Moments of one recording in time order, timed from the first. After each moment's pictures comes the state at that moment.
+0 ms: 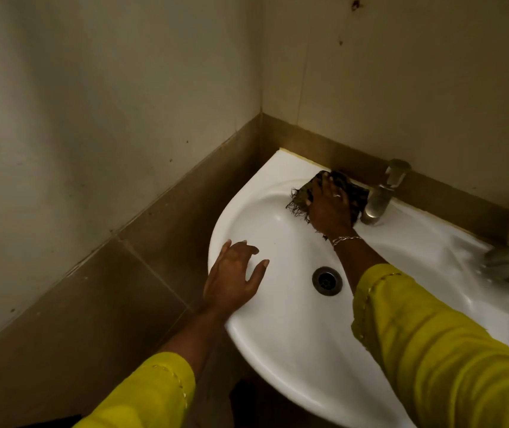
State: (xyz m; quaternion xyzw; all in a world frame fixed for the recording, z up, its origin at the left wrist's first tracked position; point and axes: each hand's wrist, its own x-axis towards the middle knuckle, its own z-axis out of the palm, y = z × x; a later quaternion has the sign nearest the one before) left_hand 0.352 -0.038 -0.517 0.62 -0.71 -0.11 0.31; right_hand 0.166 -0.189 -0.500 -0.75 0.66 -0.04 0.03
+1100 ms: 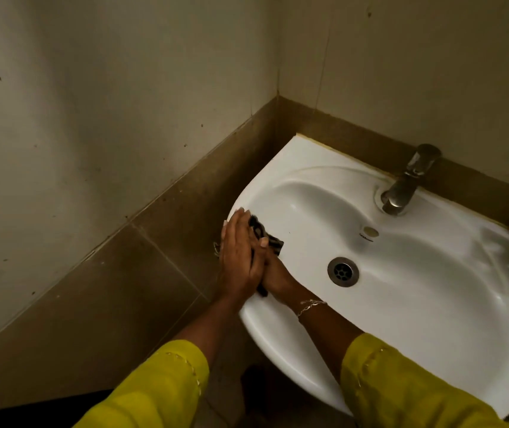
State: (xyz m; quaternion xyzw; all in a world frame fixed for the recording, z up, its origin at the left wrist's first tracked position) left_hand 0.351 -0.038 -0.509 0.64 -0.61 -0.16 0.43; right_hand 0.270 -0.050 -0.506 -0.63 0.41 -0.25 0.61
